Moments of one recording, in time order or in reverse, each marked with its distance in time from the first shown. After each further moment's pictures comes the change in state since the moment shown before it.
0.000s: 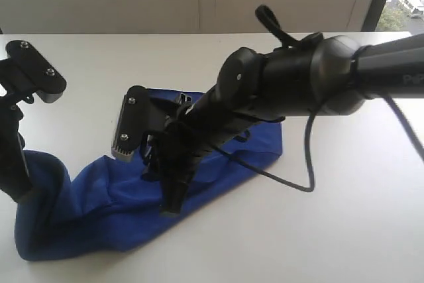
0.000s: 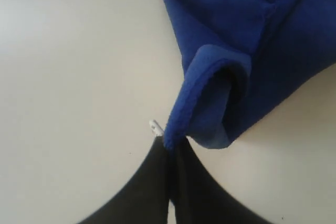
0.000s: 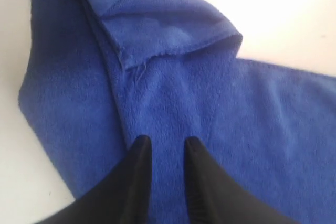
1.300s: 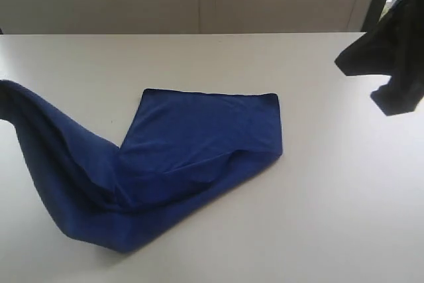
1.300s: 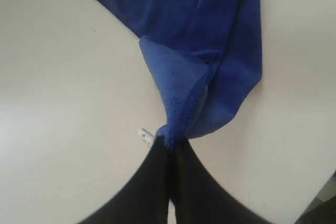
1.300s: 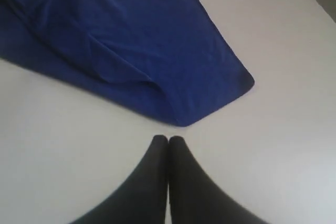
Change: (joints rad) left arm 0.000 -0.157 -0.333 -0.230 0.243 0.392; right arm -0.478 -0.769 0.050 -0.386 0.534 0.621
